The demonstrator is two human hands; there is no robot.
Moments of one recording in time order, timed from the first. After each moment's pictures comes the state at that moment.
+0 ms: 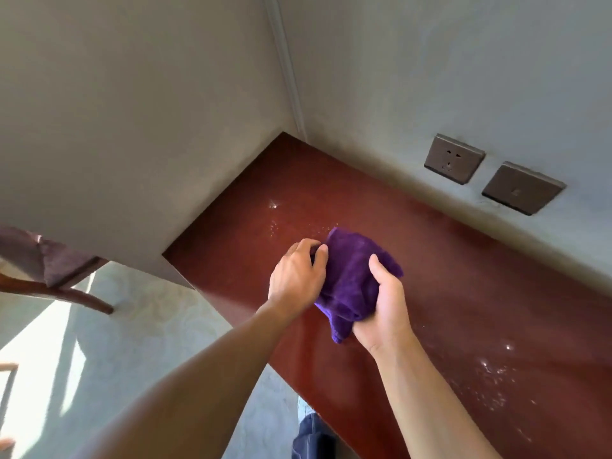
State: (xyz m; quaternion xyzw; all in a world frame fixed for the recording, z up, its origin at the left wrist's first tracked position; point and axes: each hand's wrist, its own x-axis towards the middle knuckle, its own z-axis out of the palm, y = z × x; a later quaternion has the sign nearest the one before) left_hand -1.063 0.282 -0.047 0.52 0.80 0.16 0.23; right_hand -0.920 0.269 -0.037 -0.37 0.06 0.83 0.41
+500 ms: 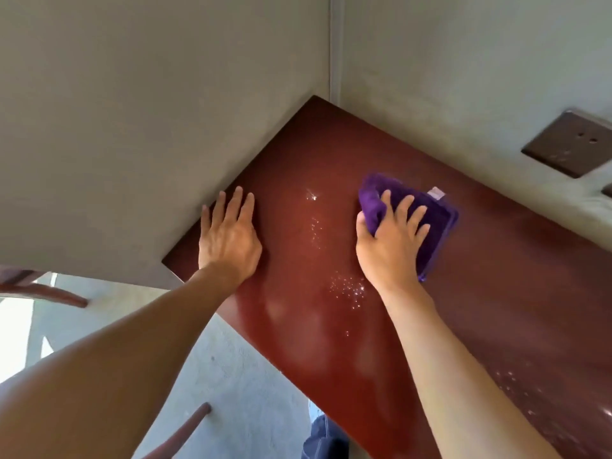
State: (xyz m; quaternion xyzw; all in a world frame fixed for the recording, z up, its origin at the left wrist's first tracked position) left_hand -1.289 0.335 -0.120 0.60 0.79 -0.01 0.06; right_hand -1.047 0.373 -0.109 -0.72 -0.63 0.25 0.12
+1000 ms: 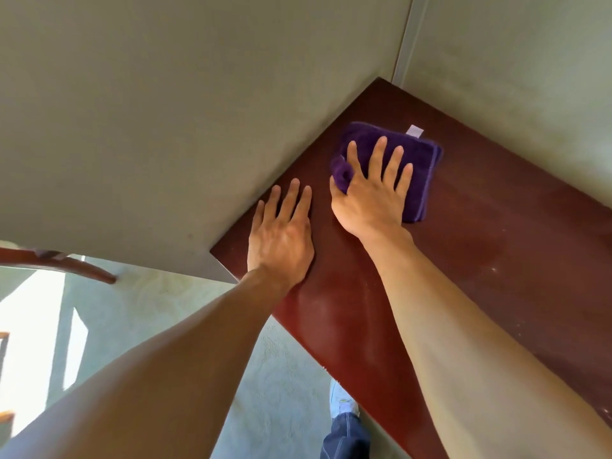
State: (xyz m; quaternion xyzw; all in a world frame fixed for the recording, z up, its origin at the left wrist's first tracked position) left_hand -1.306 0.326 -0.141 0.63 0.77 0.02 0.05; right_hand -1.179 0.433 -0.140 -0.63 -0.76 0.15 0.00
